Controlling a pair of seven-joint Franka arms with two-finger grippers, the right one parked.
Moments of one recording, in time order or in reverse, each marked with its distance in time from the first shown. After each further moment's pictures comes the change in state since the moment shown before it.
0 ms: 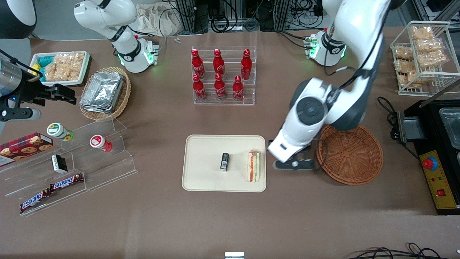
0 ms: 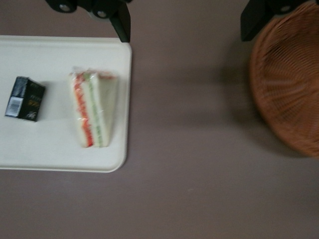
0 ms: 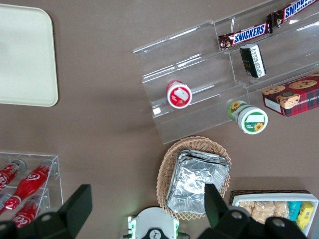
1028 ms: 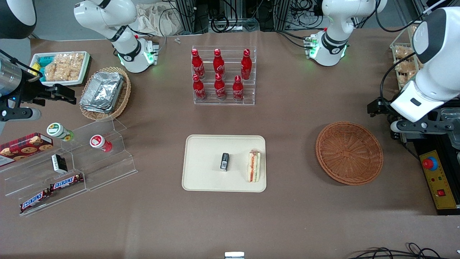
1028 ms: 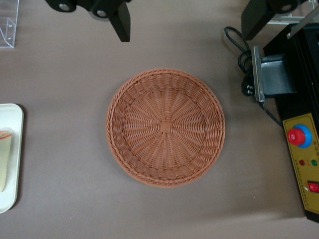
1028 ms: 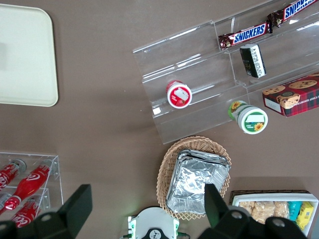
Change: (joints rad) arm 0.366 -0.317 0.008 -0.092 0.000 -0.274 0.502
